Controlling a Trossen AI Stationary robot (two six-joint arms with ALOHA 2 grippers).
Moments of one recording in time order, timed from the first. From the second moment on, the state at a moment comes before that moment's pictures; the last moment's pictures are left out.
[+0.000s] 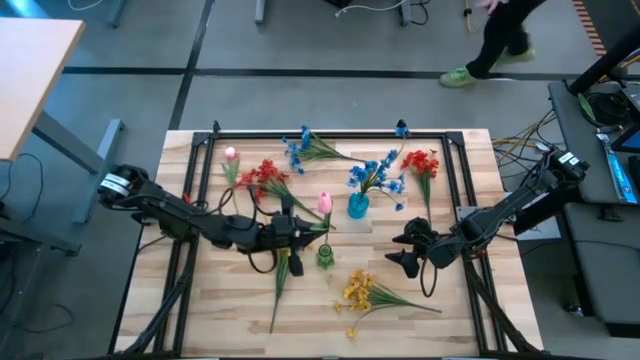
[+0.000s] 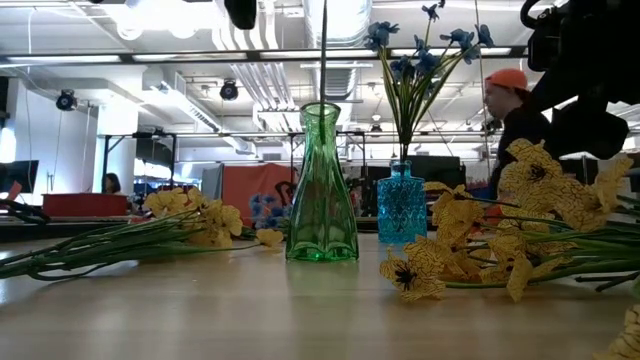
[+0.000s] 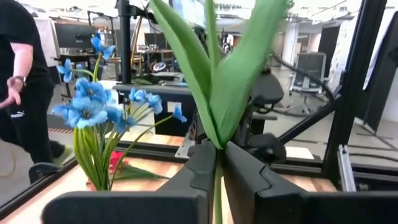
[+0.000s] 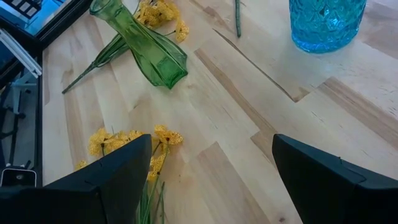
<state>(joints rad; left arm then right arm) -0.35 1.47 0.81 0.73 -0.51 -0.02 0.56 1.05 0.45 -0.17 0.50 1.06</state>
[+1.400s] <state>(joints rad) -0.46 1.20 0.80 -0.52 -0.51 -0.86 0.68 1.61 0.93 -0.50 0.07 0.92</state>
